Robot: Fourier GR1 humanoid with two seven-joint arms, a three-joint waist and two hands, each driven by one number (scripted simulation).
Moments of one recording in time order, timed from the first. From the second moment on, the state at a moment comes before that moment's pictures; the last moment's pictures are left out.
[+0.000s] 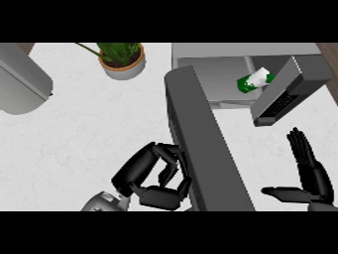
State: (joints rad) left arm -0.16 0.00 -0.47 -1.53 -0.13 -0.16 -0.07; right arm -0.13 -0.22 -0.25 -0.78 0.10 0.23 -0.94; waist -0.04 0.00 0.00
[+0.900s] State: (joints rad) left arm -0.46 0.00 -0.78 -0.96 0.15 0.33 -0.42; right arm 0.09 -0.30 -0.14 -1.34 -0.11 0.41 -0.75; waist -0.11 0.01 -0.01
